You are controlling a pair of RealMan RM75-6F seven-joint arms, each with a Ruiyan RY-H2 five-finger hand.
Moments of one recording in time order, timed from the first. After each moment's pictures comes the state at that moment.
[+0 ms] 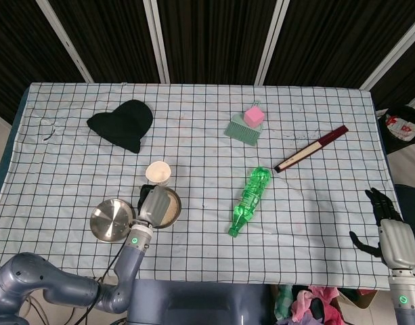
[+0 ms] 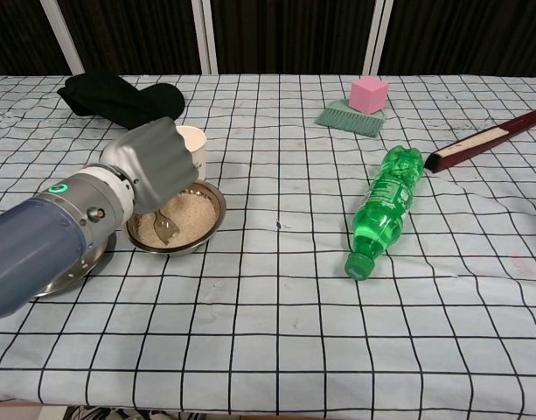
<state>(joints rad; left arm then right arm) -1.00 -1.84 0.03 -1.51 0.68 1.42 1.83 0.08 -1.13 0.11 -1.67 -1.39 1.42 0.10</state>
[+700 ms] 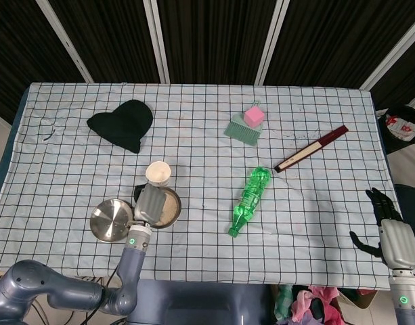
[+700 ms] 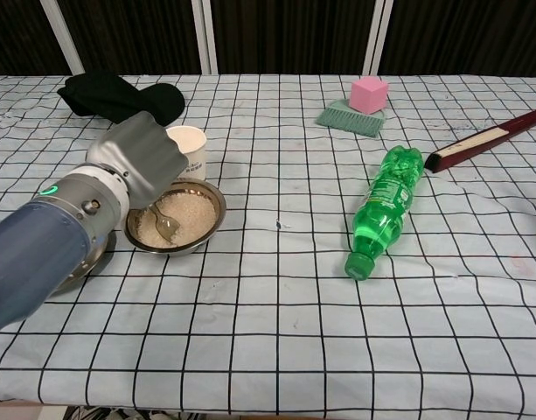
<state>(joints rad) -0.93 -1.89 -0.05 -1.49 0.68 1.49 1.70 0.08 -1.13 0.11 -1.68 -1.39 1.42 0.11</state>
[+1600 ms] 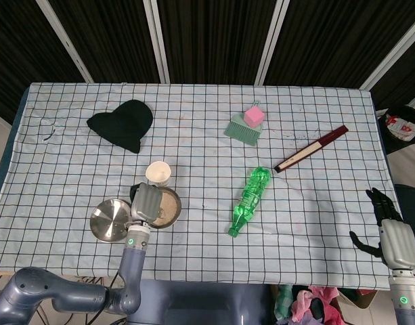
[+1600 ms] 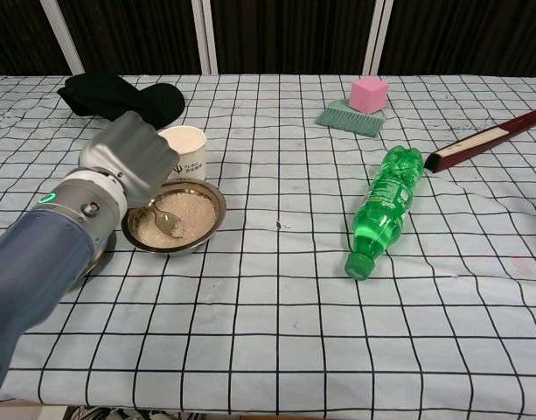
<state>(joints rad) -0.89 -1.95 -0.09 -1.41 0.72 1.50 1.66 0.08 -1.13 0.11 -1.68 -1.39 1.42 0.11</state>
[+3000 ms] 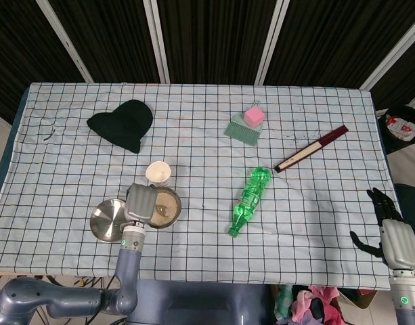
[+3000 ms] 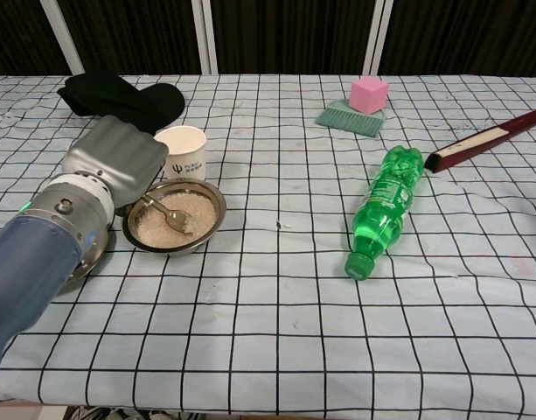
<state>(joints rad) -0.77 -1.95 -0.14 -1.39 0.84 1.47 1.36 0.08 -1.13 0.11 -1.68 -1.39 1.43 0.12</state>
